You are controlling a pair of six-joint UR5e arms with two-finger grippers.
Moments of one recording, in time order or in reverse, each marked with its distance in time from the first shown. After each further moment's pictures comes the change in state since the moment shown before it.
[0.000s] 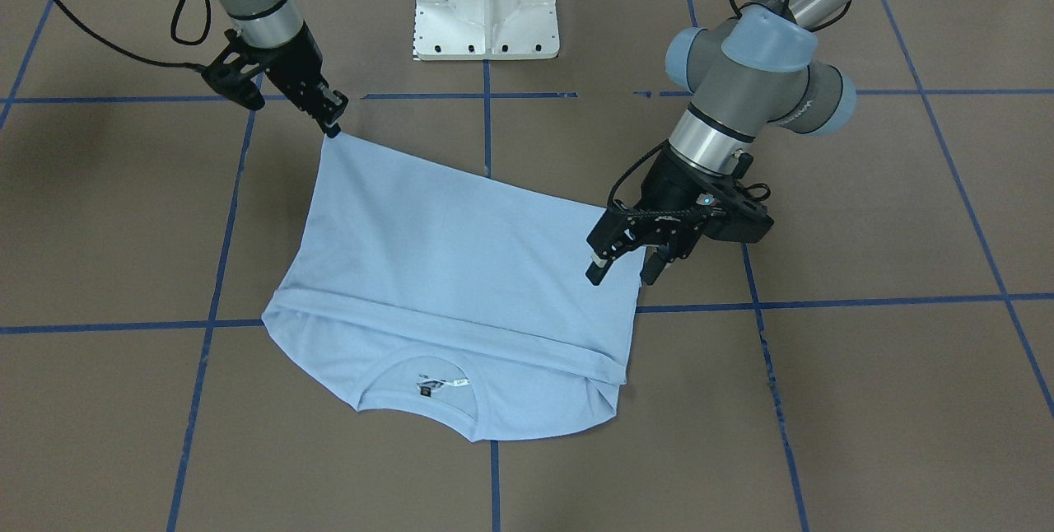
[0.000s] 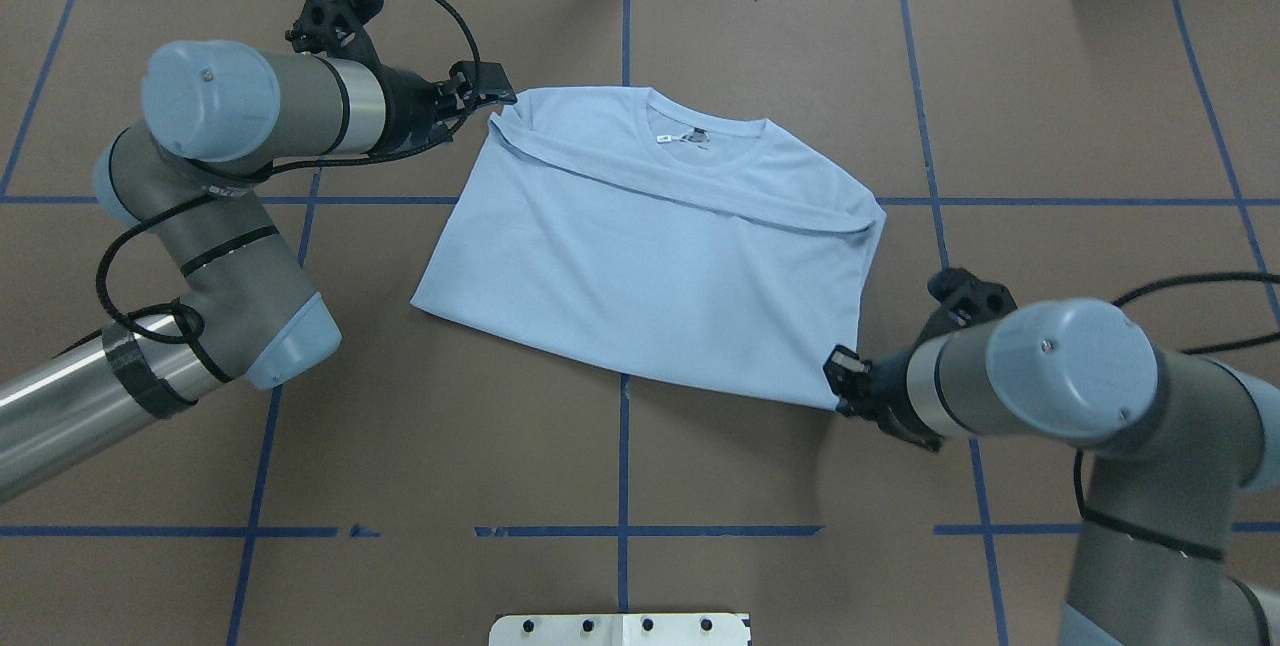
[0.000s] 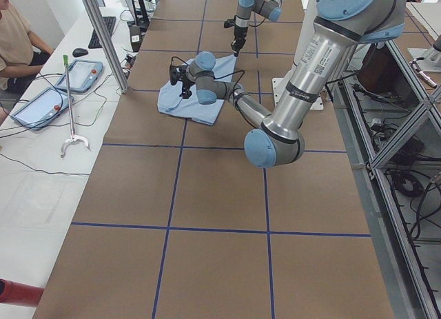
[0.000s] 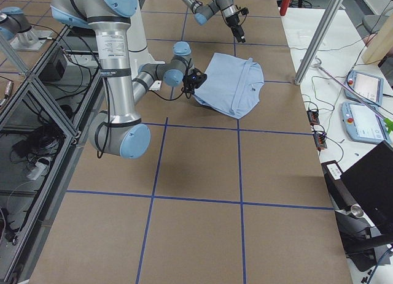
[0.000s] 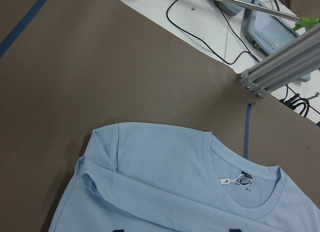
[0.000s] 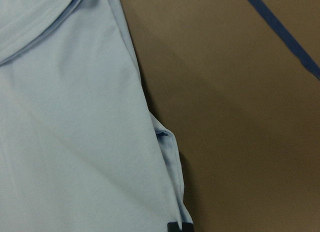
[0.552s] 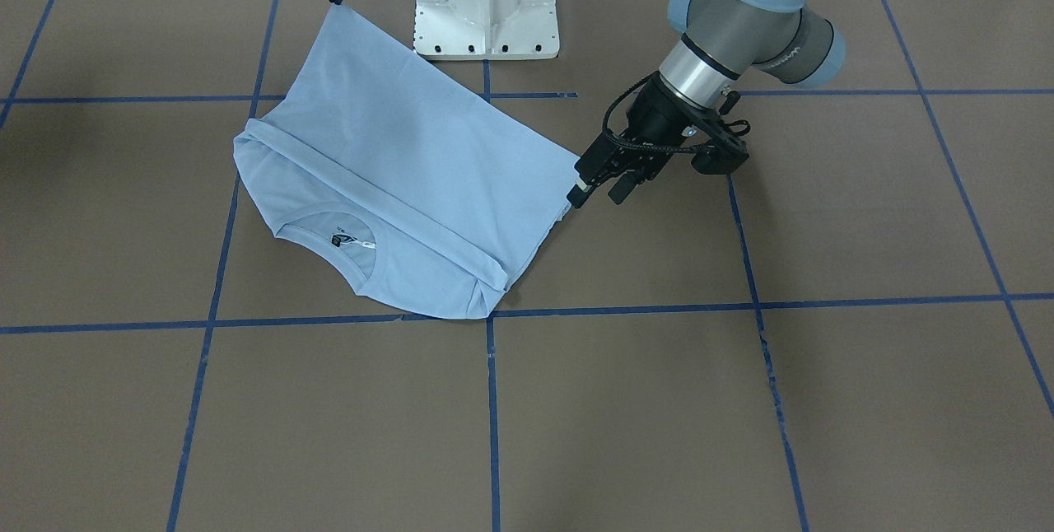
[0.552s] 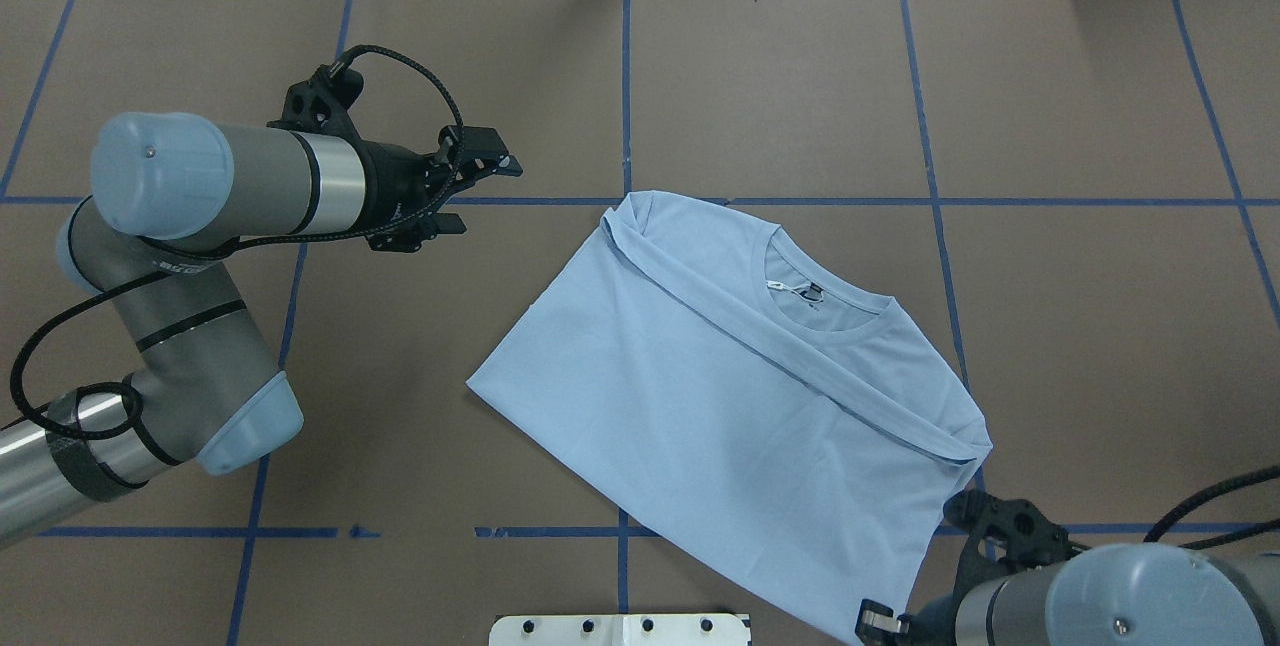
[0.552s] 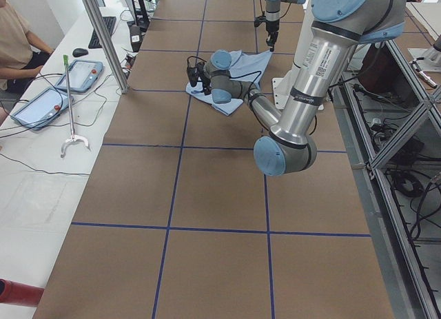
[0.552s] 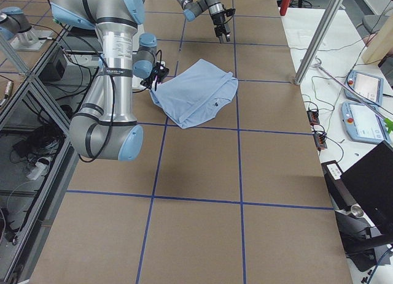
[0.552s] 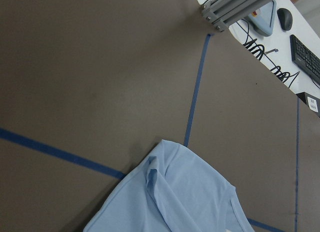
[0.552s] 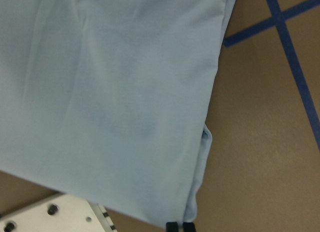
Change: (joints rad) left arm 0.069 0.107 -0.156 0.010 -0.076 -0.289; right arm -0.363 -0.140 0.219 -0.116 -0.013 0.046
